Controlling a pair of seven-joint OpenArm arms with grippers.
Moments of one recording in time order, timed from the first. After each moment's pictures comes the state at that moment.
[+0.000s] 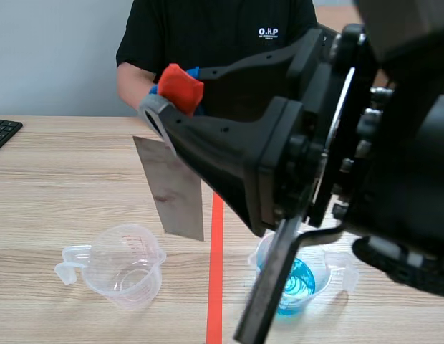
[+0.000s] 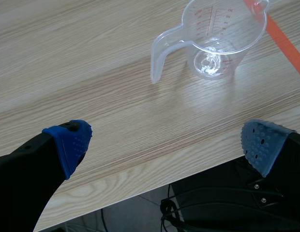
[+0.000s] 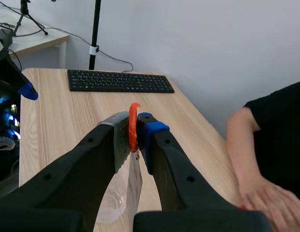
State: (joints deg) left arm 80.2 -23.8 -22.0 119.4 -11.0 -12.2 -17.4; right arm -25.4 39.5 -19.6 135.8 9.0 24.6 5.0
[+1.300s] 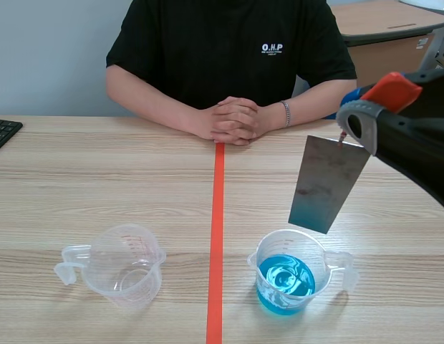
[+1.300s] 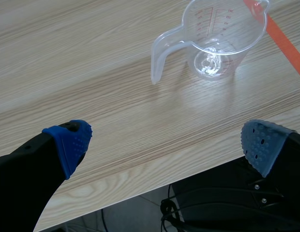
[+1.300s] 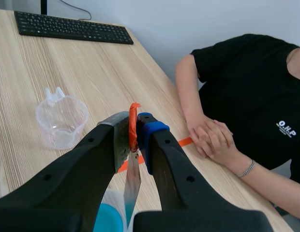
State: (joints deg) left arm 80.2 -23.8 -22.0 119.4 -11.0 -12.2 -17.4; right arm -51.5 40.1 22.3 135.4 11.9 36.5 16.2
